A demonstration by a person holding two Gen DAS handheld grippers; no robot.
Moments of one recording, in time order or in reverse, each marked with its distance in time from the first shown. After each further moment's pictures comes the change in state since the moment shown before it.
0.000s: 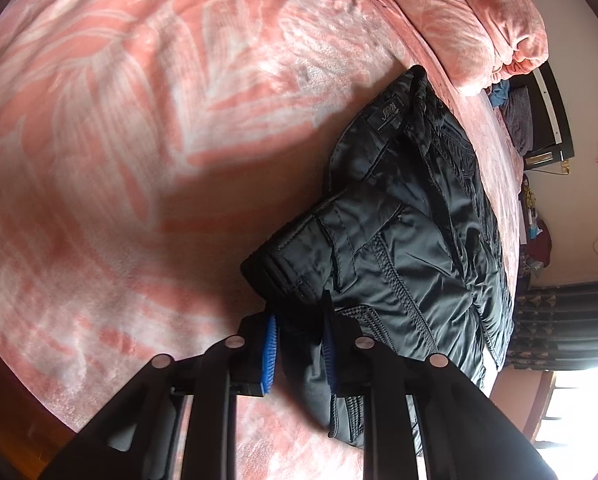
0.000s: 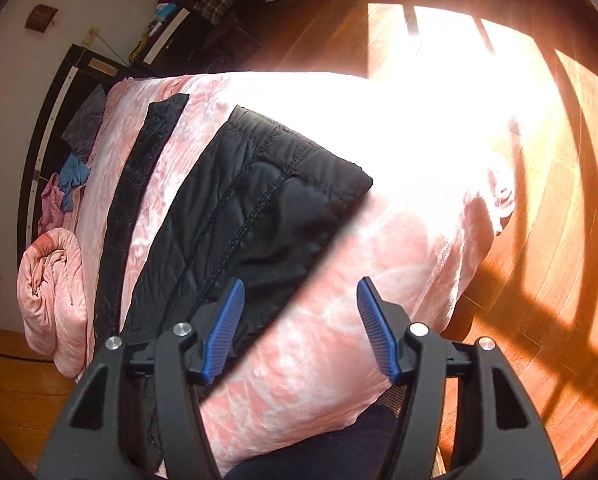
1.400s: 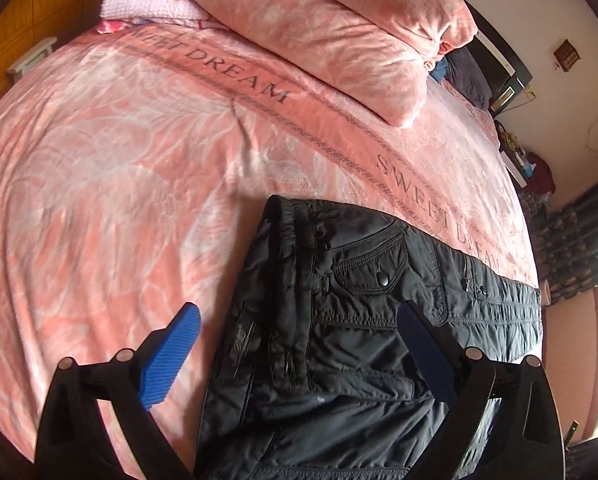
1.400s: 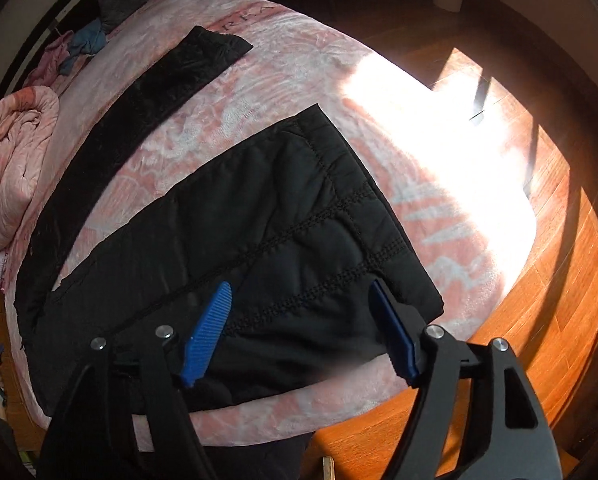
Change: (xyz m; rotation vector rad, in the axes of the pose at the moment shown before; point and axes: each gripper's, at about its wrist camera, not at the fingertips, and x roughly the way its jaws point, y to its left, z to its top) left arm -0.020 -0.098 0.185 0.440 -0.085 0.058; right arm 0.031 0.144 -0.026 -0.511 0.094 -0.203
